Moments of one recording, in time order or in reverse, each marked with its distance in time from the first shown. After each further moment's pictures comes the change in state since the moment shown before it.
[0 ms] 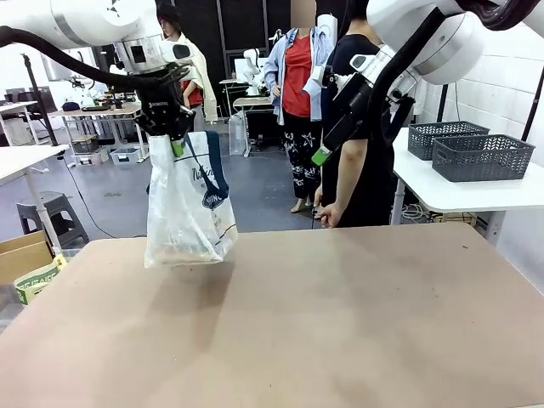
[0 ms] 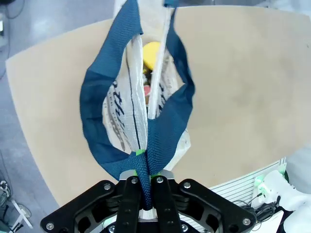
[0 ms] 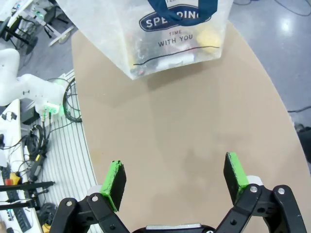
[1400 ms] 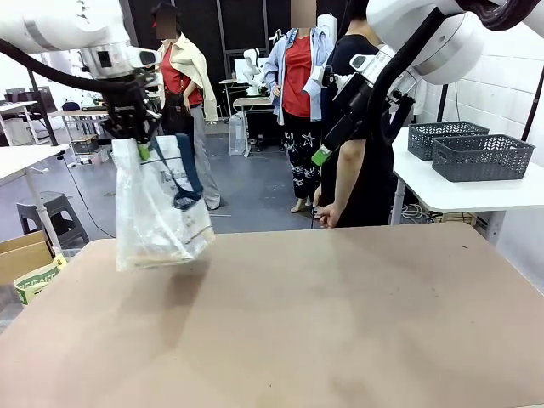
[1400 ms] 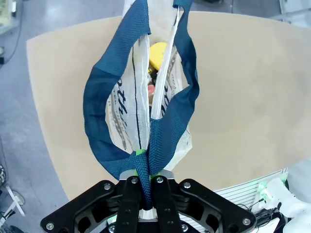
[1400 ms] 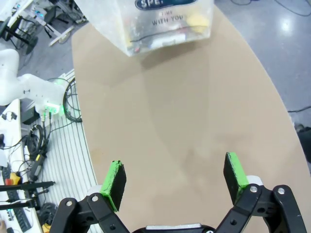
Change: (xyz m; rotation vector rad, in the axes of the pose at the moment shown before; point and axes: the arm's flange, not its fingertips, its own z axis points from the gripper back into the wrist) left arm -0.006 0.080 0.002 0.026 0.015 0.097; right arm 0.000 0.000 0.000 0.000 0.000 0.000
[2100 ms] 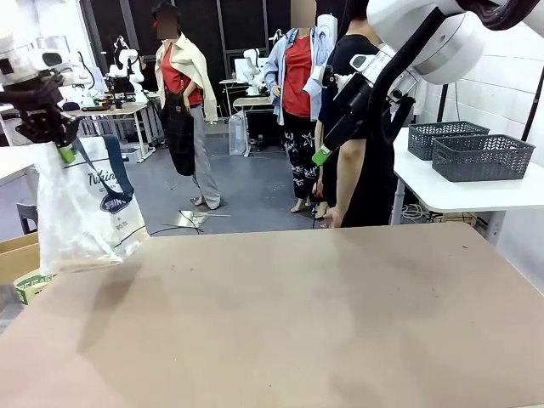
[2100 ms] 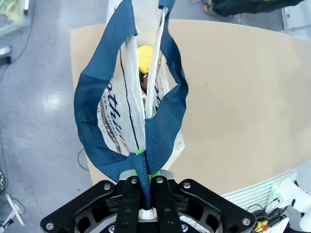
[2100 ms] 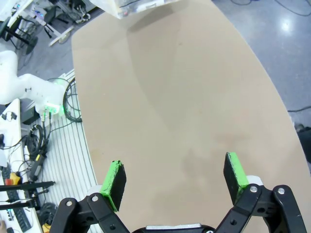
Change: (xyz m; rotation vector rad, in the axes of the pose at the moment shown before) left arm -0.037 0.159 0.002 -0.030 -0.066 0.021; right arm 0.000 0.000 0.000 0.000 0.000 0.000
